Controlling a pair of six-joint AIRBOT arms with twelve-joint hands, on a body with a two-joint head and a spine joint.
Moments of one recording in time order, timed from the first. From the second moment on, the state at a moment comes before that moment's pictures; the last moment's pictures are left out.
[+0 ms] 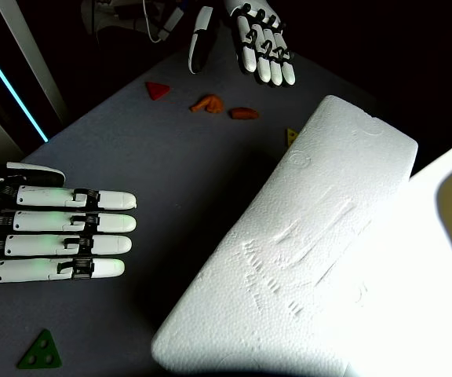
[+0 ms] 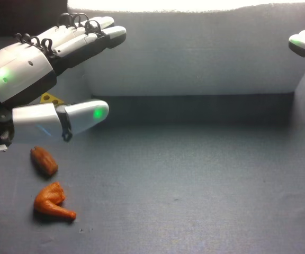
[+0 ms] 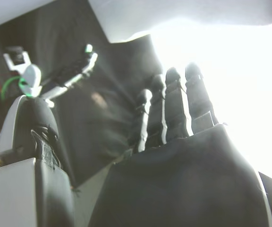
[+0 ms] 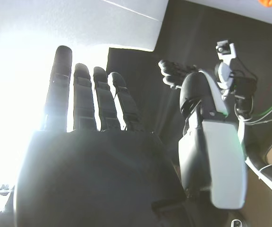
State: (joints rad) left arm 0.77 -0.90 1.11 0.16 -1.11 0.44; right arm -0.78 -0.73 0.94 0.08 1.07 -0.77
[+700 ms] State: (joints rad) left arm 0.81 -0.90 1.09 0.04 -1.21 0.49; right arm -0.82 -0.74 0.94 0.23 1.18 -0.80
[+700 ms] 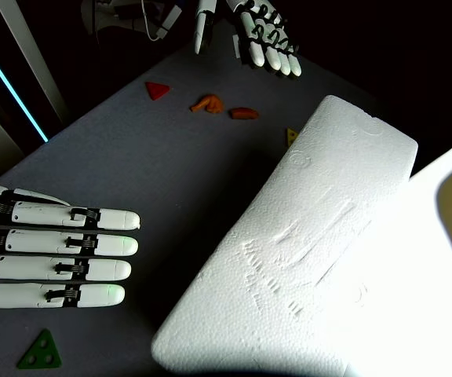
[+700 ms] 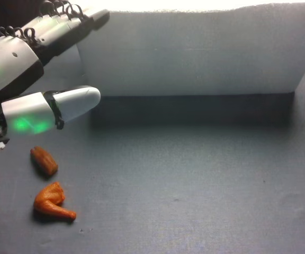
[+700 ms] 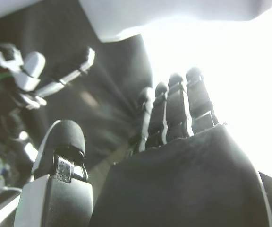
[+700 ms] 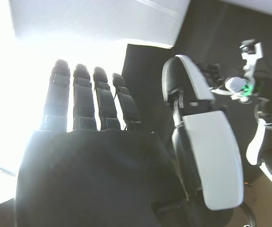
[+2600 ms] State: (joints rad) left arm 0.67 -1.16 1.42 -0.43 -1.02 0.46; right arm -0.58 -0.98 1.27 0.56 0.96 -0.84
